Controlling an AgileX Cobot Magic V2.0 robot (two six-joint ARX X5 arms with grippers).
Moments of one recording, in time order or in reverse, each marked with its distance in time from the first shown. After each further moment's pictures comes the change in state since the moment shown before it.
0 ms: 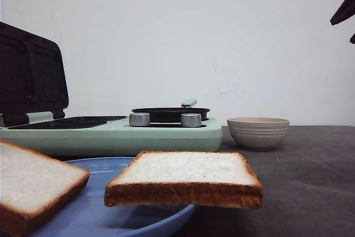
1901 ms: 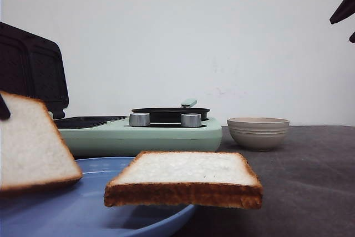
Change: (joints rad) left arm -0.010 -0.209 0.028 0.186 -0.029 -0.018; right arm 0.000 0.000 0.000 0.008 0.000 0.000
